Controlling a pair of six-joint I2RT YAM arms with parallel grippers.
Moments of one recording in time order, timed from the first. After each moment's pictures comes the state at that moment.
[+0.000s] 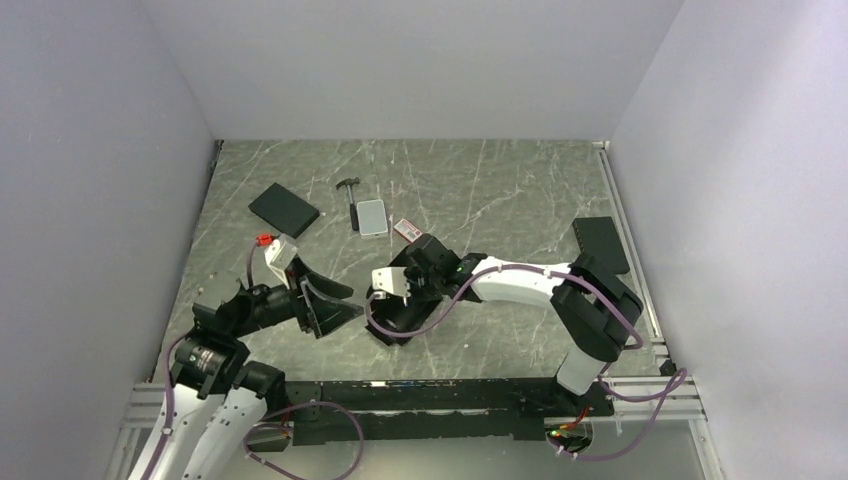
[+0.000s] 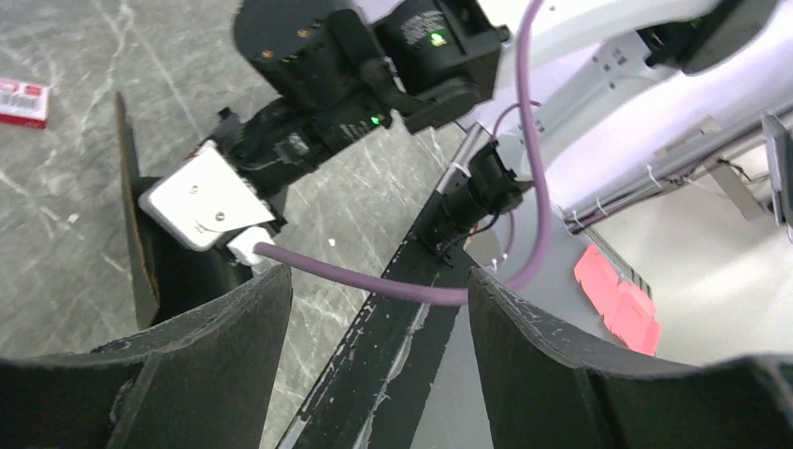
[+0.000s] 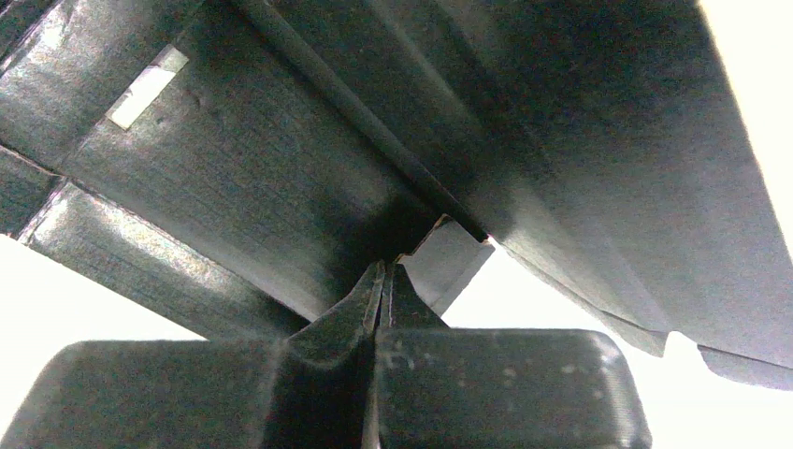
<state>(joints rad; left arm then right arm) -0.34 0.39 0.63 -0.35 0.78 -0.53 0.92 1.68 0.96 -0.18 -0.14 -0.83</state>
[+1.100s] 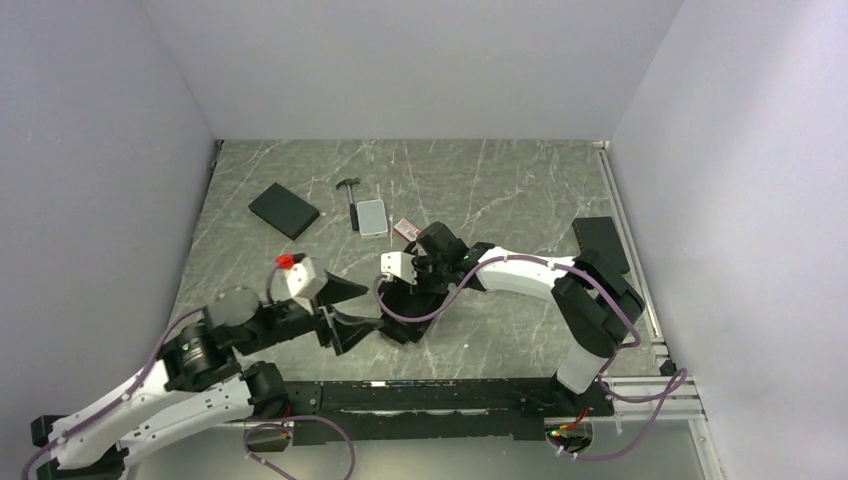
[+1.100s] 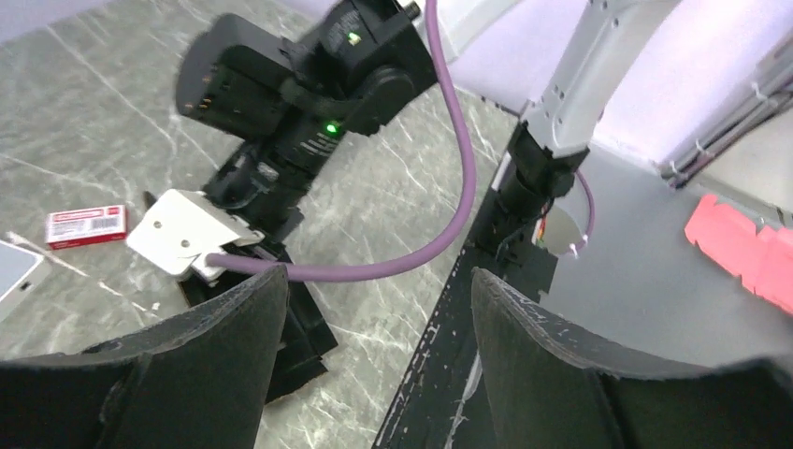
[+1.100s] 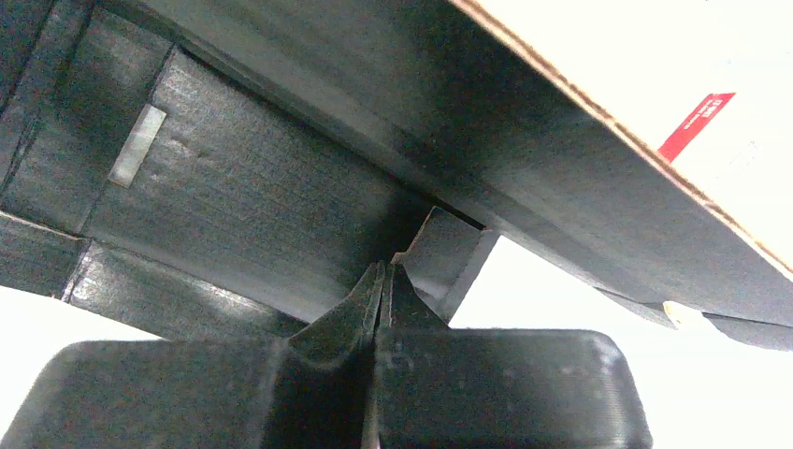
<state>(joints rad) -1.04 0.40 0.71 -0.34 0.08 -0.24 0.83 1.69 0.98 -0.22 -0.24 -0.76</state>
